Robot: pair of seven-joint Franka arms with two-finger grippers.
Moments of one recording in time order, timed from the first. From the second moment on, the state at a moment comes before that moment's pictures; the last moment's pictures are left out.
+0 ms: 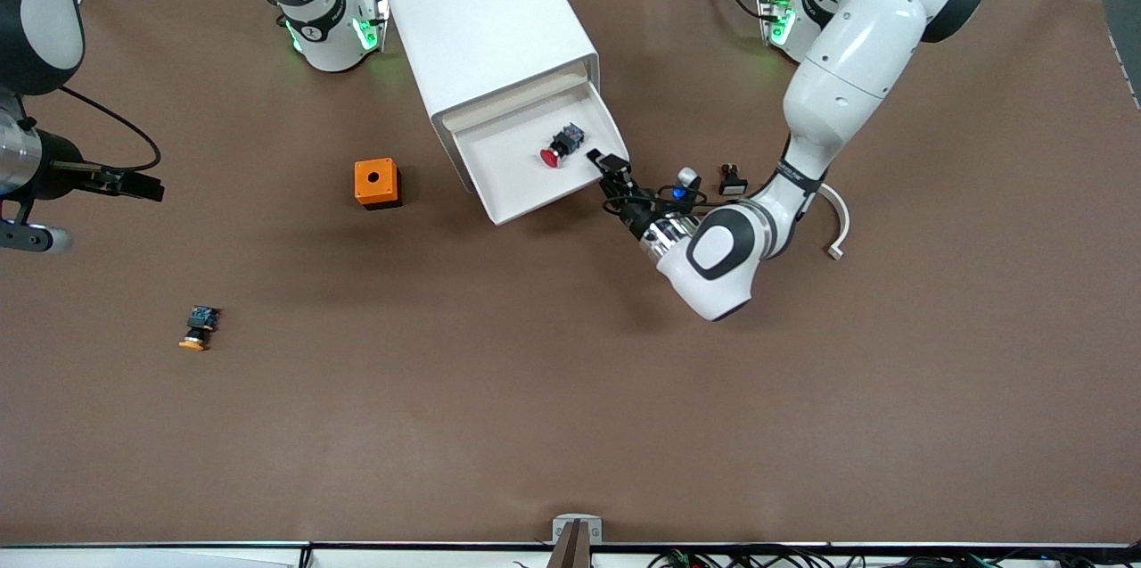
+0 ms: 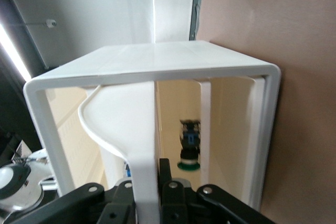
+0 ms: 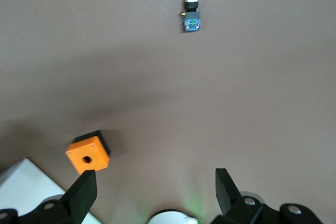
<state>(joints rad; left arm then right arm) -0.29 0.92 -0.23 -1.49 -1.03 1.44 -2.27 0.00 0.12 -0.07 -1.61 -0.05 1.49 0.15</state>
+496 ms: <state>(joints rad) -0.27 0.92 -0.21 -1.48 -1.02 1.44 -2.22 0.21 0.12 -0.05 -1.61 0.06 1.48 0.68</state>
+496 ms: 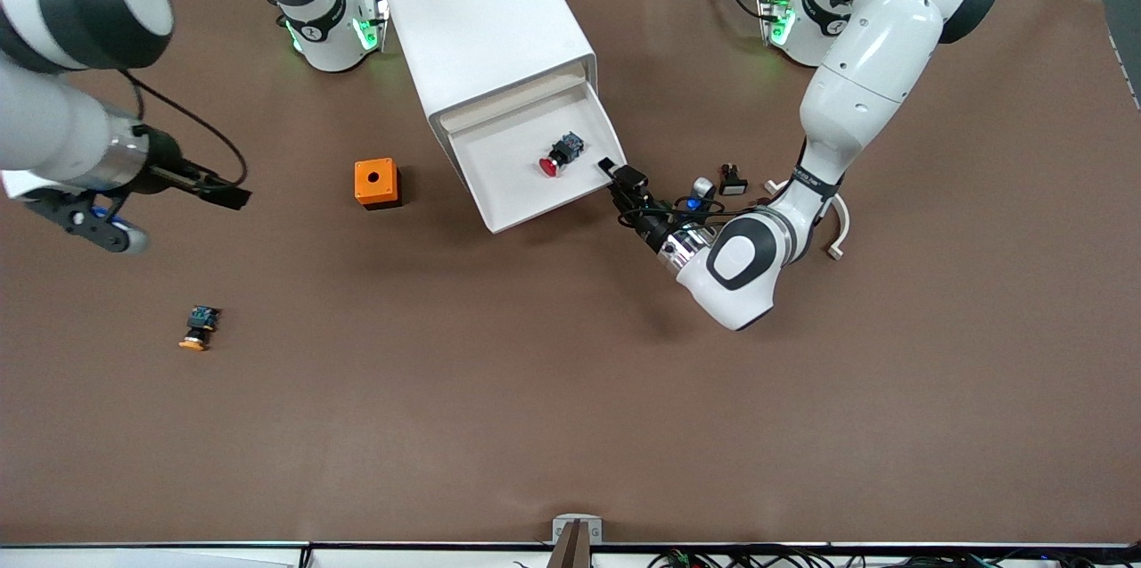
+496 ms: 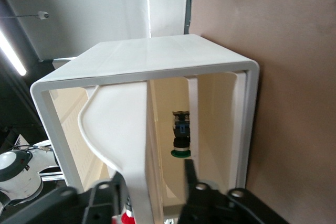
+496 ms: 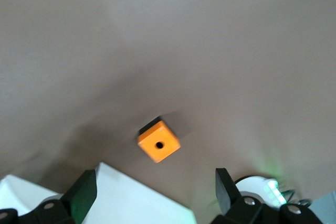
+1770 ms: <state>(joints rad) -0.24 0.87 -0.14 -1.19 -0.78 1.49 -1.17 0.80 0.24 -0.04 -1.73 0.12 1.97 1.42</state>
